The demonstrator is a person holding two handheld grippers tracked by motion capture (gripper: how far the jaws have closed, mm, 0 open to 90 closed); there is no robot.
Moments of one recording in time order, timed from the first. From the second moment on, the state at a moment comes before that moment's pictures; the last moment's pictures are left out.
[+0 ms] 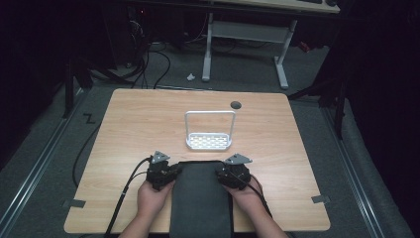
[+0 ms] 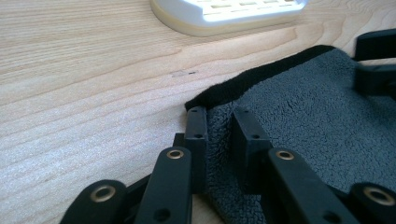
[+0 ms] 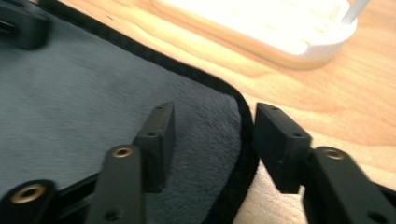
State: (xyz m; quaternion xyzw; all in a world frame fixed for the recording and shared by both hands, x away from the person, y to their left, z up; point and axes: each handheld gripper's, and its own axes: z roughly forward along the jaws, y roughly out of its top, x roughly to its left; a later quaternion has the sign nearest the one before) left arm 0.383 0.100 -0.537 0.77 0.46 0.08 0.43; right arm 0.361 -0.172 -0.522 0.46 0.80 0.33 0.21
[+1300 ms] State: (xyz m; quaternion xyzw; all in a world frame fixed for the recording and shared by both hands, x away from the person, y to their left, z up) left arm 0.375 0.107 -0.524 0.75 0.46 0.08 0.47; right arm 0.342 -0.175 -0.513 0.44 0.77 0.41 0.21
